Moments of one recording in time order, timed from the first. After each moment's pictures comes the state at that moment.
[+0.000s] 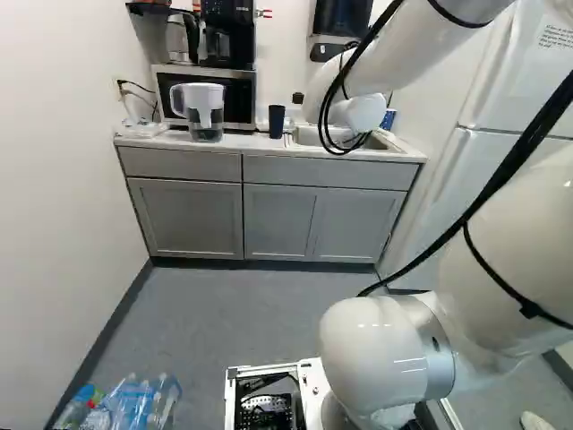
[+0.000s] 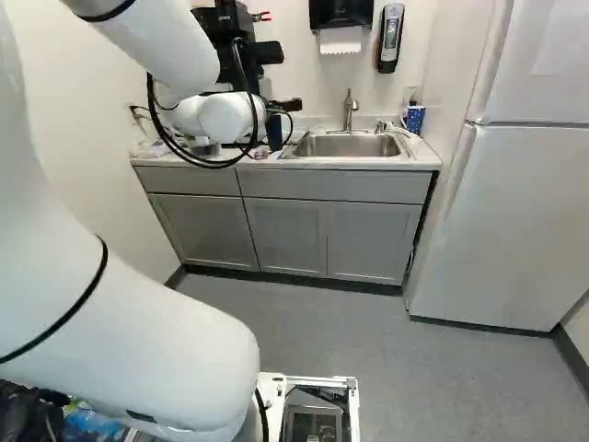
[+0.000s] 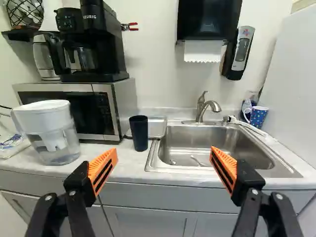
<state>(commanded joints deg) -2.0 10.6 -42.8 0.0 32.8 0.0</state>
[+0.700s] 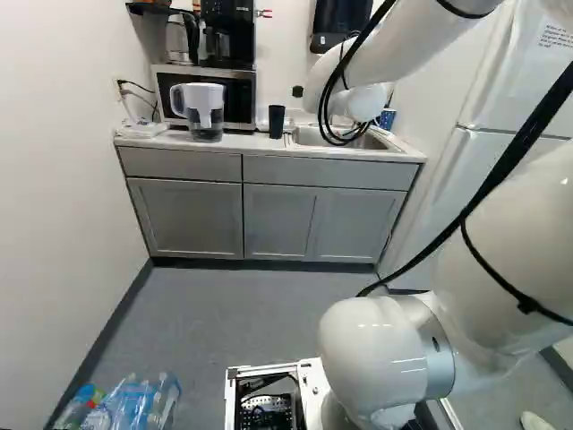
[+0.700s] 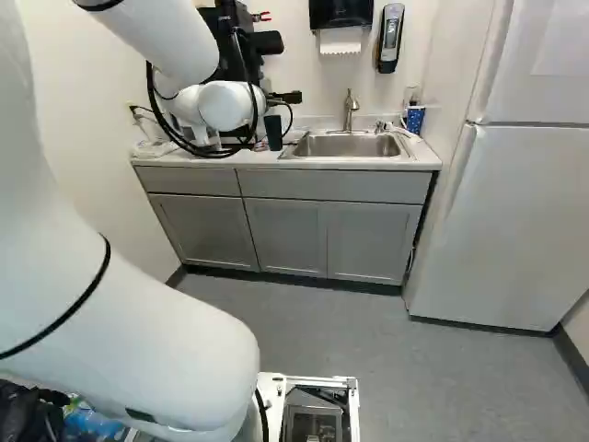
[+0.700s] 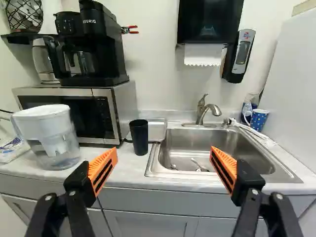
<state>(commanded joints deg) -2.0 10.0 -45.1 0.0 31.0 0.0</state>
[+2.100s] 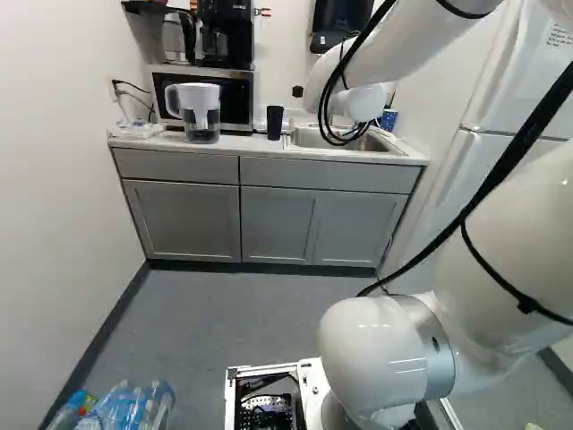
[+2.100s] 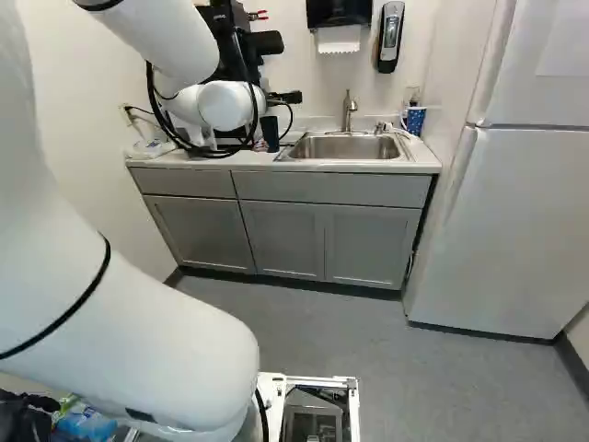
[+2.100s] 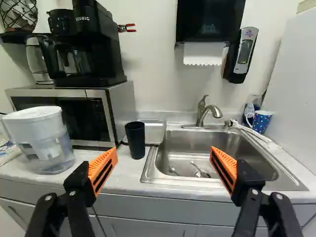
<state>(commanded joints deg) -2.0 10.0 -45.1 0.0 31.0 0.0</state>
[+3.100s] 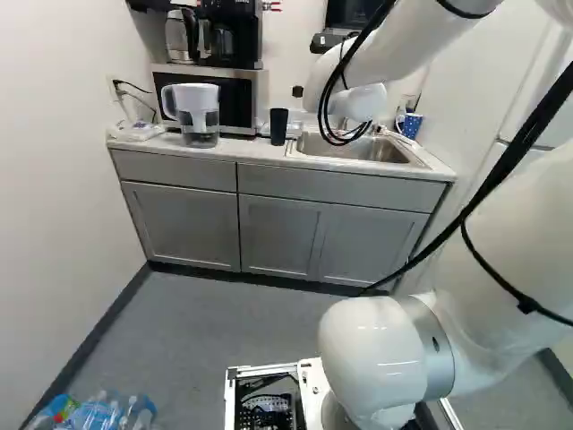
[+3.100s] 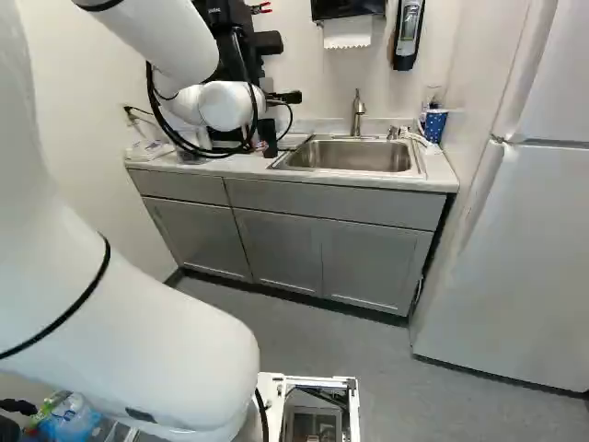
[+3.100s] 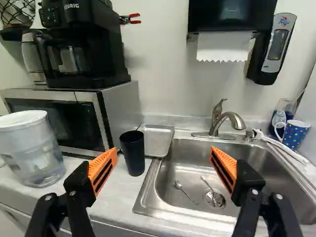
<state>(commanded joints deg) -2.0 10.0 -45.1 0.0 31.0 0.0</state>
